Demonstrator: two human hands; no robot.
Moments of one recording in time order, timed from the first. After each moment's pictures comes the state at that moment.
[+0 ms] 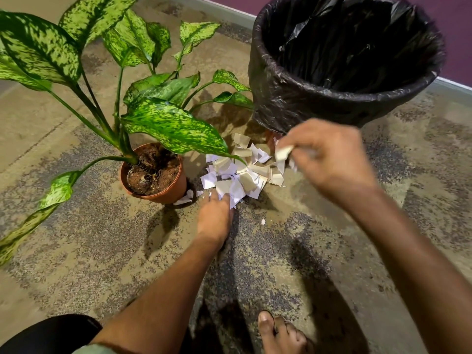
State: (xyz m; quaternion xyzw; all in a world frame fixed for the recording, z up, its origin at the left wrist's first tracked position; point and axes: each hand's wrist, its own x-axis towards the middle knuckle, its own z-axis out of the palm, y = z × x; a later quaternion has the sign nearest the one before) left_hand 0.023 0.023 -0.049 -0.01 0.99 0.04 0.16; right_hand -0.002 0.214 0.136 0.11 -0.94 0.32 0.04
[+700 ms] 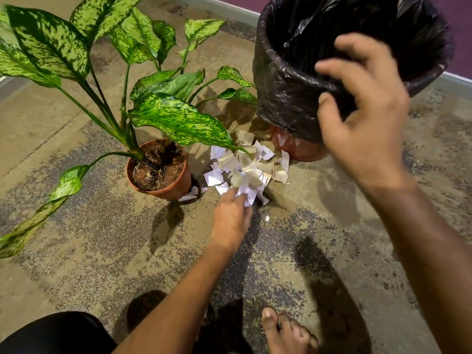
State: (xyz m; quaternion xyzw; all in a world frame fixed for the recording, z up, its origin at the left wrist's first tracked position) left_hand 0.049 0.048 -0.020 -0.02 0.97 0.25 0.04; right_hand -0.025 0.231 0.142 0.15 -0.88 0.31 0.33
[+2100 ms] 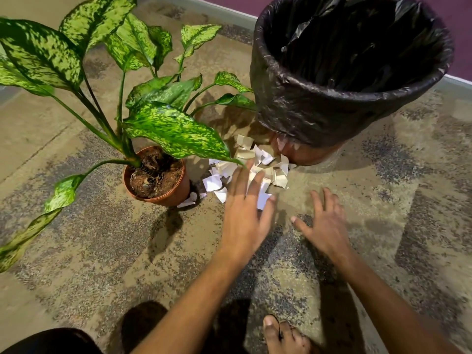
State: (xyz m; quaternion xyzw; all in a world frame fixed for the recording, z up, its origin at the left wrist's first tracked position) left_hand 0.043 0.070 0.005 0.07 0.93 0.36 -0.09; right_hand 0.034 0.276 -0.093 -0.04 -0.98 0.10 -0.14
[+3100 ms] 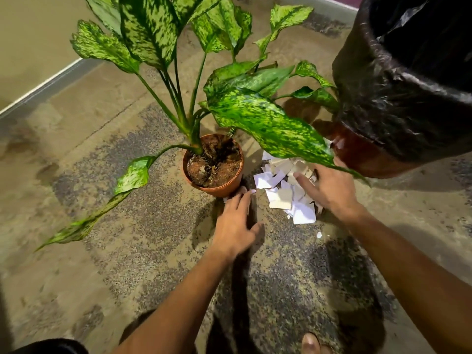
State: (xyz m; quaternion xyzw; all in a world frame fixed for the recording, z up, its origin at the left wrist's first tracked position) left_hand 0.053 -0.051 -0.052 -0.07 0.96 0.26 0.11; right_hand -0.067 0.159 -0.054 0.18 -0.97 0.18 0.04
